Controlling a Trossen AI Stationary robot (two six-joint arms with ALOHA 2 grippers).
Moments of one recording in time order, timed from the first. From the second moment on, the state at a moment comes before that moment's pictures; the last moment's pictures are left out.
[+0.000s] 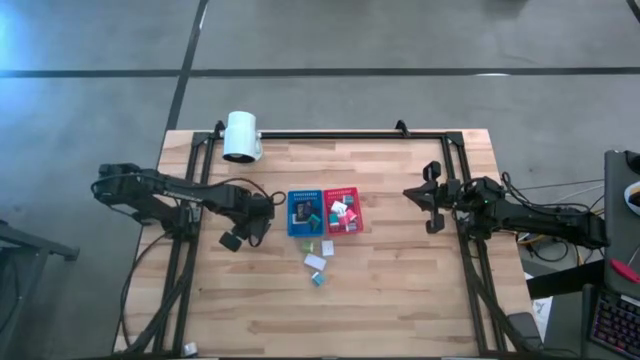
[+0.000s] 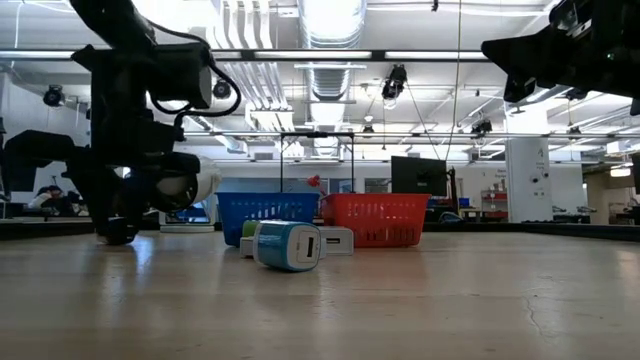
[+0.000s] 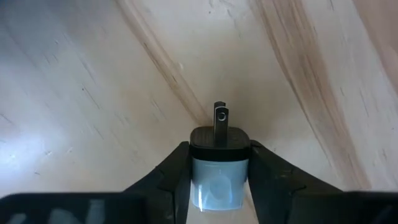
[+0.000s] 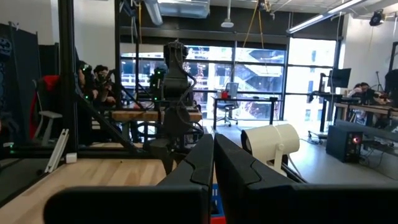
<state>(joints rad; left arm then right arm) 0.06 1.43 0.68 -0.76 0.02 0.63 -0.28 0.38 0.04 0.58 -0.22 0.05</state>
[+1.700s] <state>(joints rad) 0.05 1.11 0.72 -0.09 0.02 0.08 -0.28 0.41 0.04 0.58 -0.20 -0.02</state>
